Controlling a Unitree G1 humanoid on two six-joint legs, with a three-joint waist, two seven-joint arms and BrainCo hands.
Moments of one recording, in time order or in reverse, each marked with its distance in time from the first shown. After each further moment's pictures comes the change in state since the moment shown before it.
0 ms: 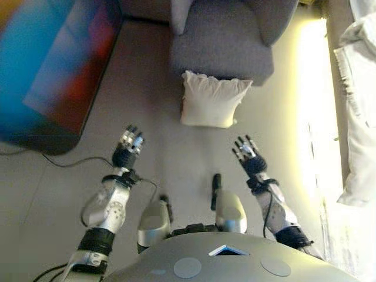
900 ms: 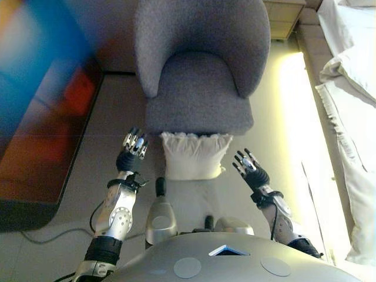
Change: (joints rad) left arm 0.023 -0.025 0.043 -0.104 -0.027 0.022 0.061; right arm 0.058 -0.013 0.040 0.018 -0.017 0.038 0.060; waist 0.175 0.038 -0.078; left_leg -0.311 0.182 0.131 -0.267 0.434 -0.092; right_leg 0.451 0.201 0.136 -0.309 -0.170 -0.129
